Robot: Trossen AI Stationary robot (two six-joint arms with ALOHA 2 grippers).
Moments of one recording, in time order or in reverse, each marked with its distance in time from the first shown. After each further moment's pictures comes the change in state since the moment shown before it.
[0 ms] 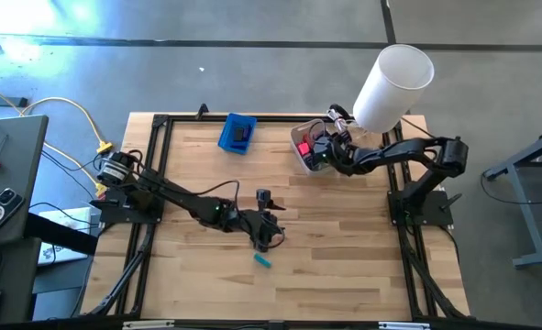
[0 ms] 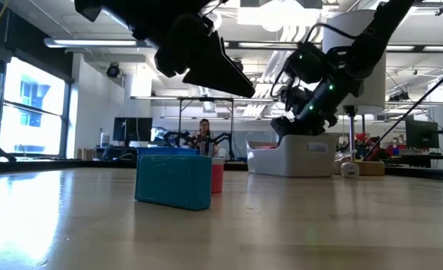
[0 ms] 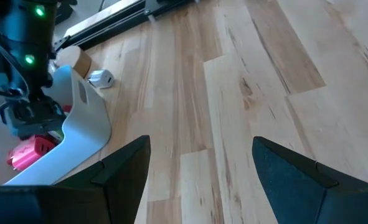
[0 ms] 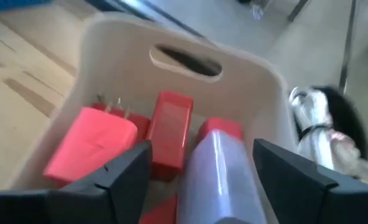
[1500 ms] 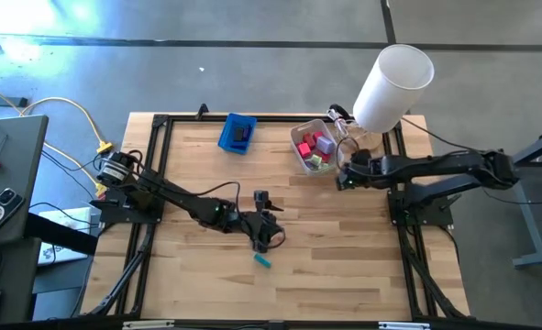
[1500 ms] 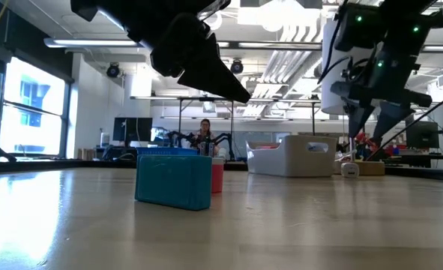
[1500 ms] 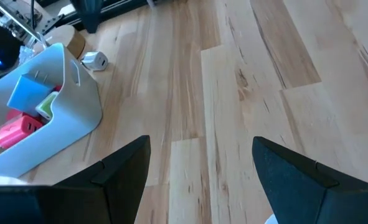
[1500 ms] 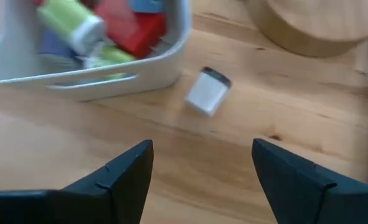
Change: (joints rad) left arm -0.007 0.000 0.000 -0.047 -0.004 -0.098; right arm 0.261 -0.477 0.001 -1.069 -0.160 0.914
